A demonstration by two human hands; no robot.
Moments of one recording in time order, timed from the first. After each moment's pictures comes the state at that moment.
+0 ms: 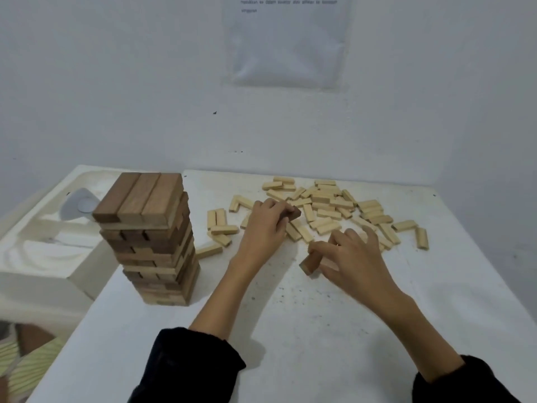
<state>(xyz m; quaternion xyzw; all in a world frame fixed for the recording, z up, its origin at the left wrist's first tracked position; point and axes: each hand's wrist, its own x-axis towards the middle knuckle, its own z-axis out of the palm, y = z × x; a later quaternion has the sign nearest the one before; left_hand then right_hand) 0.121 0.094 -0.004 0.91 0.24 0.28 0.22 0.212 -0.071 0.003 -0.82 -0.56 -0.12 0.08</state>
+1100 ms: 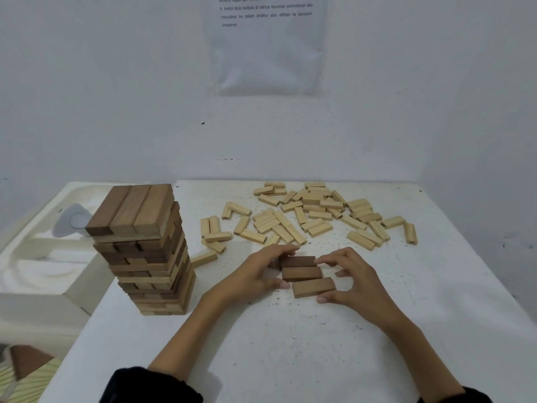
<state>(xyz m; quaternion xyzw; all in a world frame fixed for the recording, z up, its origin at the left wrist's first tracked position) 0.075 0.077 -0.024 0.88 0.11 0.08 0.45 0.222 -0.103 -0.036 -0.74 -0.49 0.15 0.44</state>
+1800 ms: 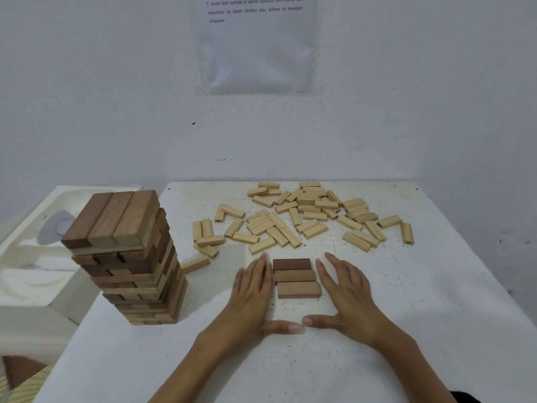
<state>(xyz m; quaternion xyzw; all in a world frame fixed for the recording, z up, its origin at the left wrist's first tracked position) 0.051 0.040 -0.031 0.96 0.18 -0.06 0.18 0.206 -0.107 -0.038 -0.84 -0.51 0.16 0.10</state>
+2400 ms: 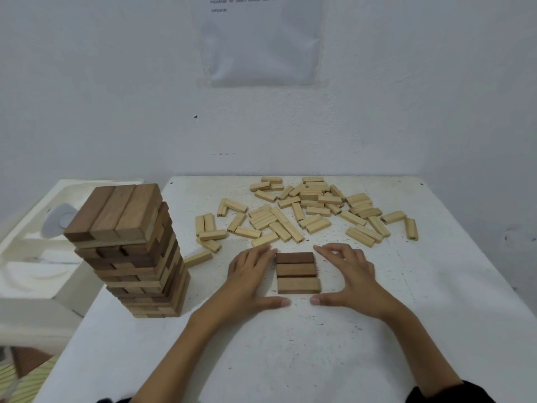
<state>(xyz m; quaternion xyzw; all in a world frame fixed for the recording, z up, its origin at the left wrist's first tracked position) 0.056 0.065 -0.033 0.95 0.18 0.02 0.25 0.226 -0.096 -0.028 -0.82 -0.49 0.19 0.21</state>
